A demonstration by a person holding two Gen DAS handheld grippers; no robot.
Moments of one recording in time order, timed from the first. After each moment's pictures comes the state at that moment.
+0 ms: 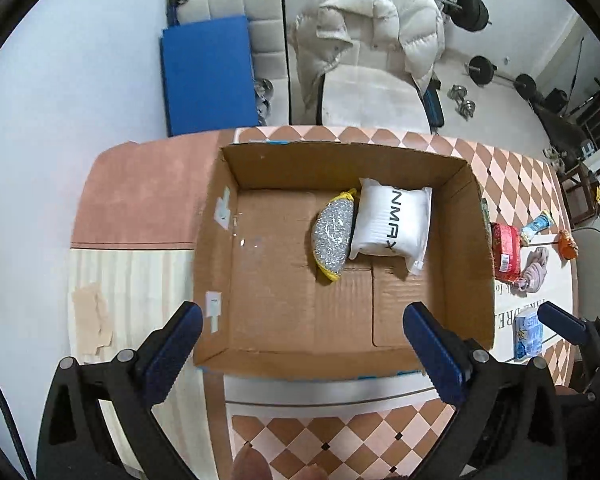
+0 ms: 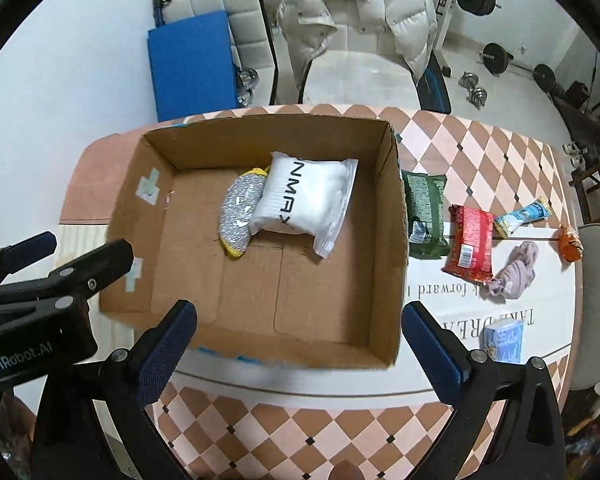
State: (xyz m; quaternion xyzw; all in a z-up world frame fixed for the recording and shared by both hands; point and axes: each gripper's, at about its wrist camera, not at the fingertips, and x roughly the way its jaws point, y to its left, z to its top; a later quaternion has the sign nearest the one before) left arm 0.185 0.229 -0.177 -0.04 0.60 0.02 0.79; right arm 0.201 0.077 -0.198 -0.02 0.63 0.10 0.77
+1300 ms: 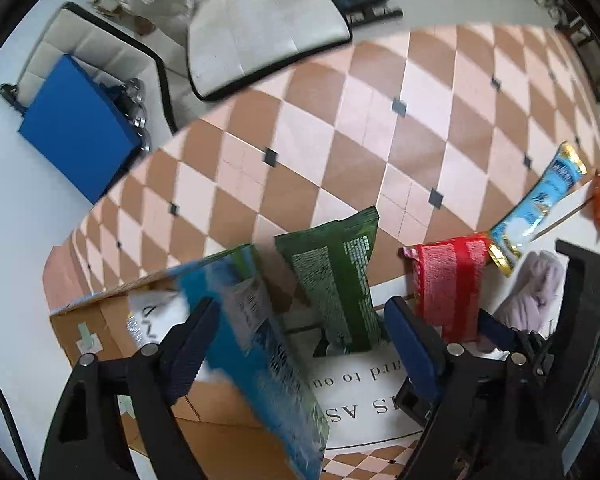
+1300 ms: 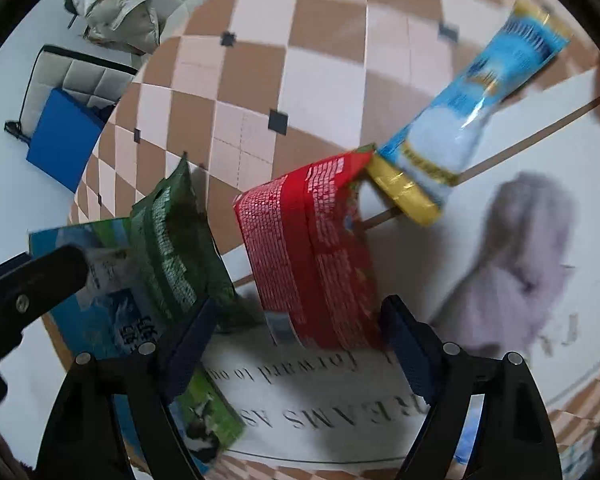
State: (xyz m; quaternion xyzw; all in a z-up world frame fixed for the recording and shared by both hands) left arm 0.400 -0.096 -0.325 0.16 0.75 -0.03 0.64; right arm 0.325 -0.196 -0.412 0.27 0.74 0.01 0.62
